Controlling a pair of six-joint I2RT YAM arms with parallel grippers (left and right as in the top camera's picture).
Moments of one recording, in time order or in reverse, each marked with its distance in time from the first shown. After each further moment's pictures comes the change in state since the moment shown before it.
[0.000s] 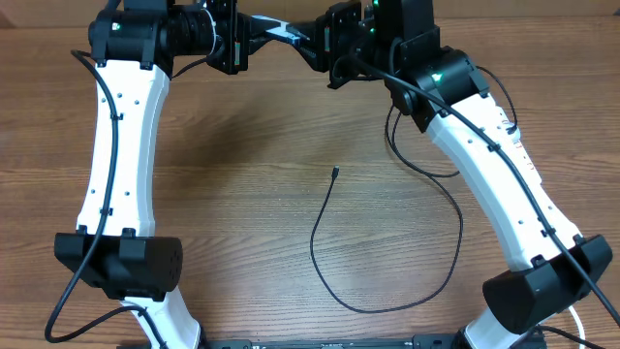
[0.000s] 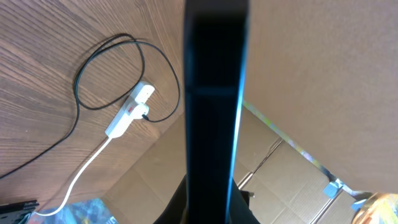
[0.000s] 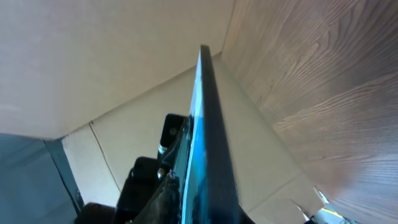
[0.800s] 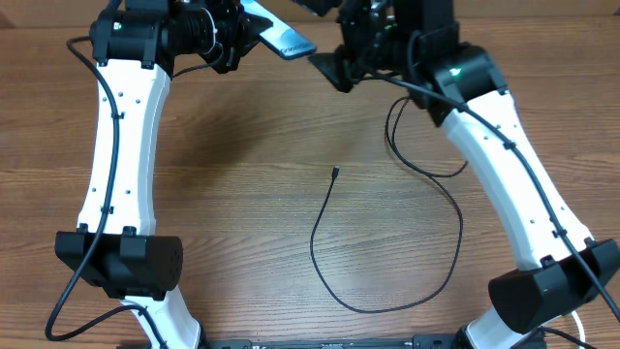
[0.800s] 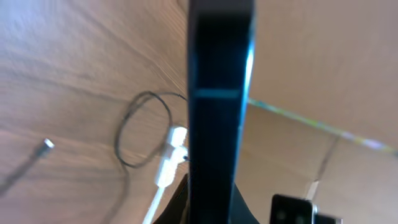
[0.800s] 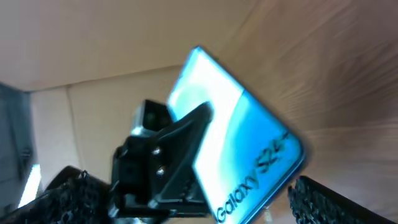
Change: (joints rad) left arm 0.001 0.004 -0.002 0.015 -0.130 0.402; right arm -0.083 -0.014 0.006 -0.076 -0.072 -0.385
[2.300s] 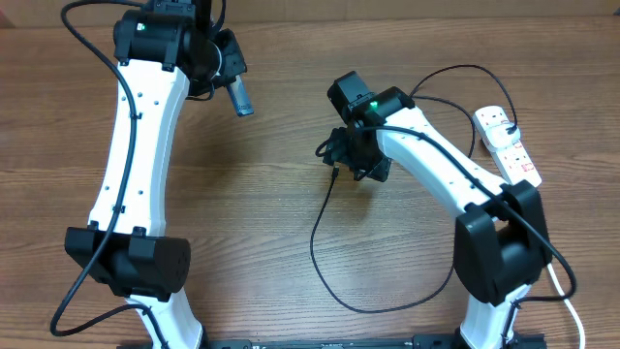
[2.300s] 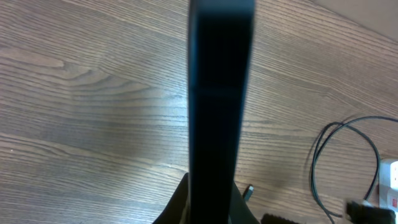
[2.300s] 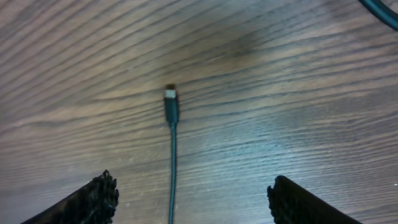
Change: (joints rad) left arm -0.066 0.005 -0.007 -0.285 -0.606 0.599; right arm 0.140 0.197 -0.301 -0.490 0.547 -0.597
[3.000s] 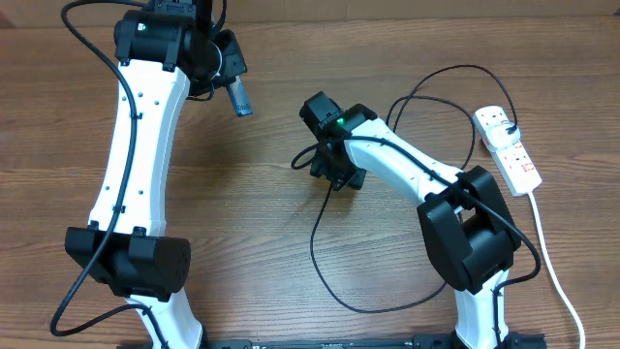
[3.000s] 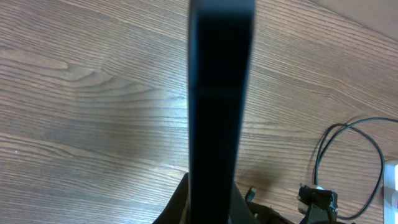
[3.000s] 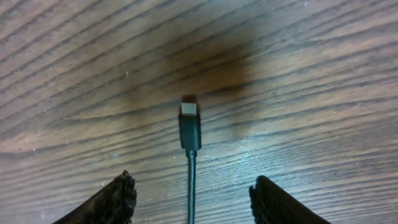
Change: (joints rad) left arm 0.000 0.000 0.000 0.000 -0.012 0.004; right arm 0.092 0.111 -0.015 0.108 0.079 0.108
